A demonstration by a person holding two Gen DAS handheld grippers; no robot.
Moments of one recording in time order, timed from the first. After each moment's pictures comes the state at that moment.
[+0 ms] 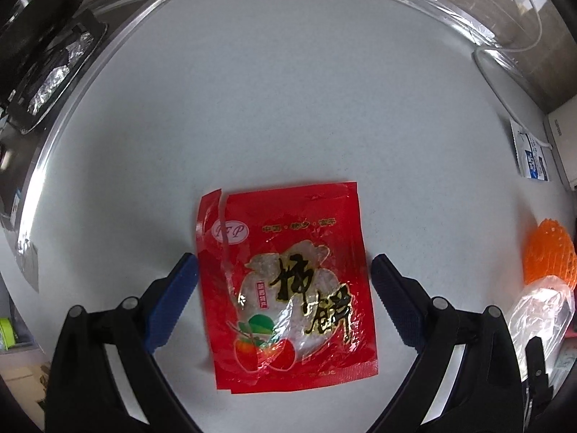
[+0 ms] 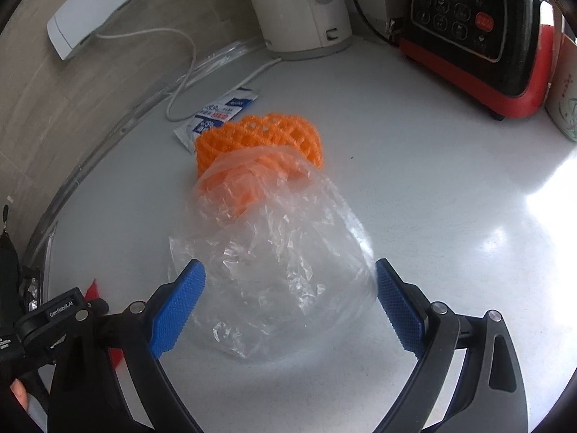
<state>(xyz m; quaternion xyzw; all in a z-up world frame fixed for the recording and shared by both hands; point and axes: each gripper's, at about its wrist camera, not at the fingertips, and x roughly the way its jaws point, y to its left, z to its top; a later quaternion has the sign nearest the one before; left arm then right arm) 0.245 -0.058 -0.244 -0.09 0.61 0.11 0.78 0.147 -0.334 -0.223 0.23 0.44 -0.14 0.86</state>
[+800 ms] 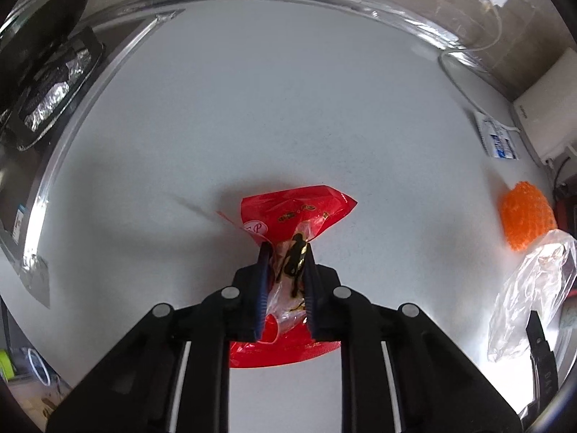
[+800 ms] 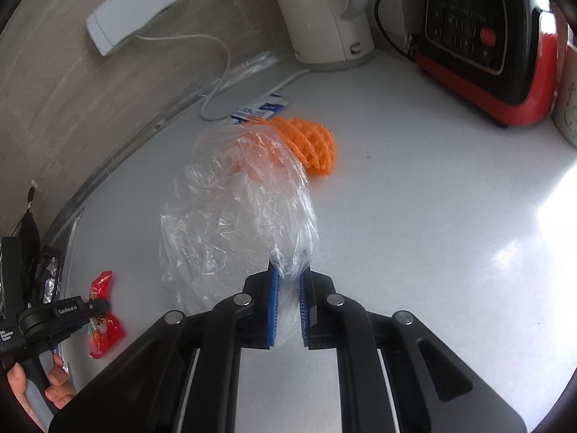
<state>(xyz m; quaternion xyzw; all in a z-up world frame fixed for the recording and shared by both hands) 0.213 -0.039 -0.216 -0.08 0.58 0.04 0.81 0.117 -0.320 -0.200 0.21 0.41 -0.10 0.88</state>
